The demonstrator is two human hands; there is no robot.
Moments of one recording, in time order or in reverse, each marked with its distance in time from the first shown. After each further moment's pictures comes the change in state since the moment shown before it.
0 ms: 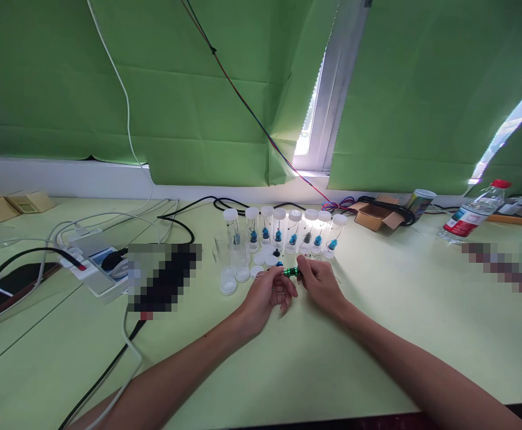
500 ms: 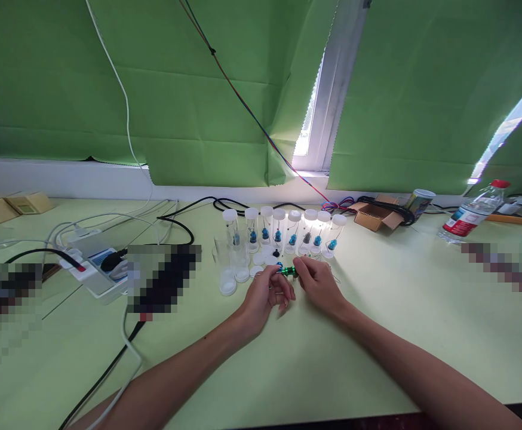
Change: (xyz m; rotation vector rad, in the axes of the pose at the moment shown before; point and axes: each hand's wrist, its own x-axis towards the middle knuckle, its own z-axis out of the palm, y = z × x) left_hand -0.003 0.002 0.001 -0.017 0.000 0.015; right_hand 0.000 -0.002 0.000 -0.002 -0.024 -0.031
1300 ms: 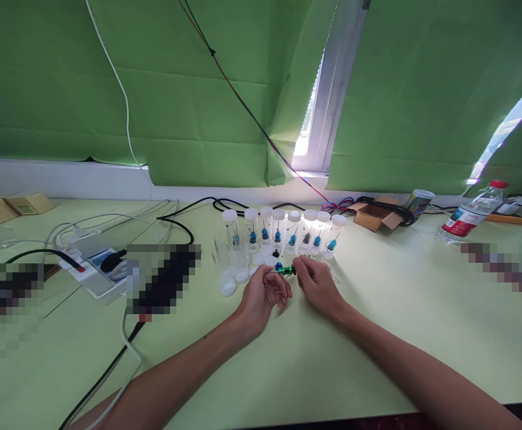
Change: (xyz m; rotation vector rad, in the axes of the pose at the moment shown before) left_hand 0.001 -0.002 -0.004 -0.119 0.003 0.012; right_hand -0.001 -0.002 0.001 0.014 0.004 0.036
